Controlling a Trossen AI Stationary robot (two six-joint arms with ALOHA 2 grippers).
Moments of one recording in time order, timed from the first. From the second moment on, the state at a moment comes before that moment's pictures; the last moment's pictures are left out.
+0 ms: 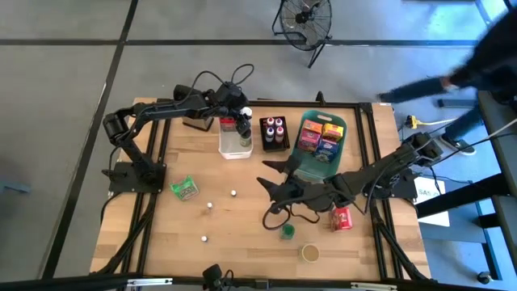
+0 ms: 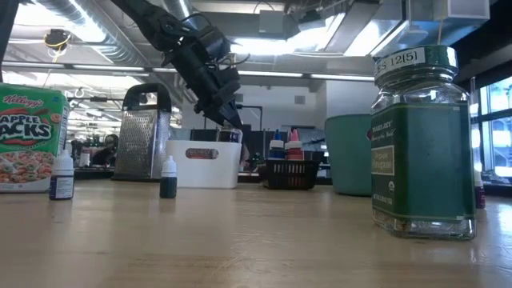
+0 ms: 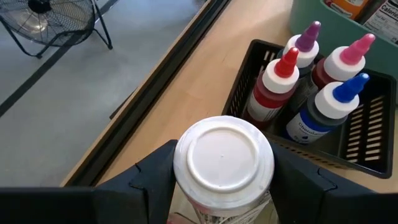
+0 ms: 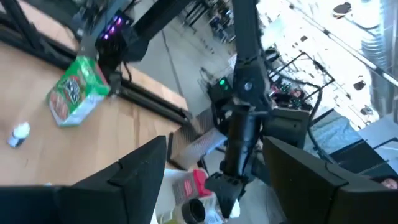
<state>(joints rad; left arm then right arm) 0.59 1.65 1.13 -0.24 0.00 0.05 0.46 1.60 1.25 0.11 0.94 -0.58</state>
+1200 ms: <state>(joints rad) 0.64 1.65 0.99 0.01 0.08 0.13 0.36 1.53 1.25 -0.17 0.73 -0.45</state>
